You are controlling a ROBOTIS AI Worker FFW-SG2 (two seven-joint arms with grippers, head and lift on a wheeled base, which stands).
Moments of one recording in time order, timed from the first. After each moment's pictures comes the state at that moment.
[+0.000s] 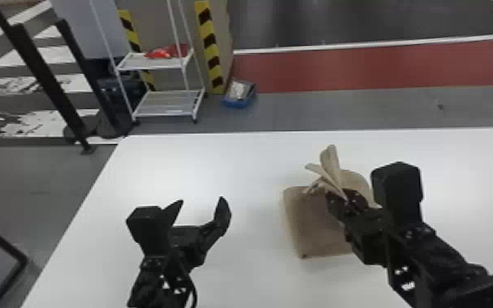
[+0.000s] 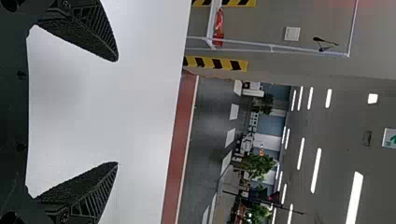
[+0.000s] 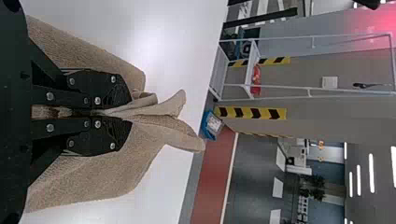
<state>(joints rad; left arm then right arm) 0.36 0.00 0.04 -1.92 0.15 0.19 -0.01 0.18 -0.06 0.34 -2.15 0.11 0.82 0.14</state>
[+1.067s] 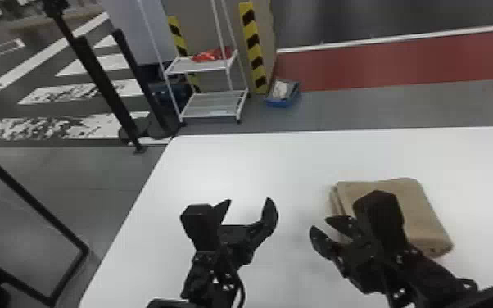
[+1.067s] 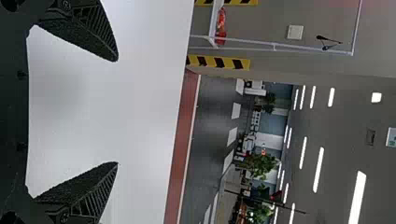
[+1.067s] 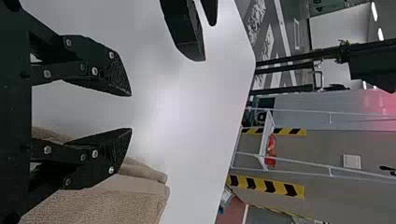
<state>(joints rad) 0.36 0.00 0.04 -1.90 0.15 0.19 -0.02 0.11 -0.06 0.49 -1.94 0.10 0.72 0.27</state>
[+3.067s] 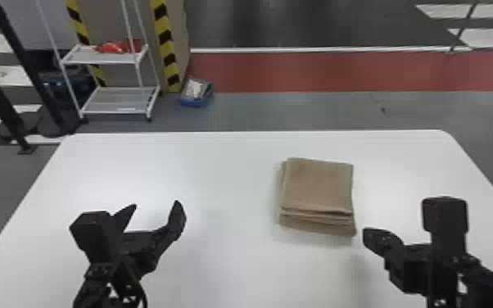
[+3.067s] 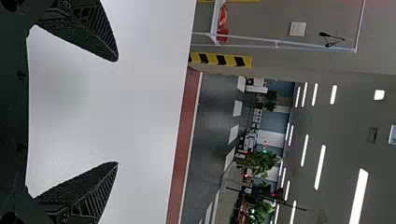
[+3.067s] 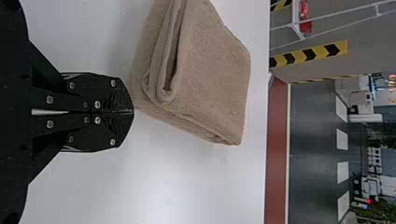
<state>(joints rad) 0.35 0.00 0.04 -1.89 0.15 0.19 -0.03 0.32 -0.05 -0.06 -2.18 0.05 0.91 0.29</state>
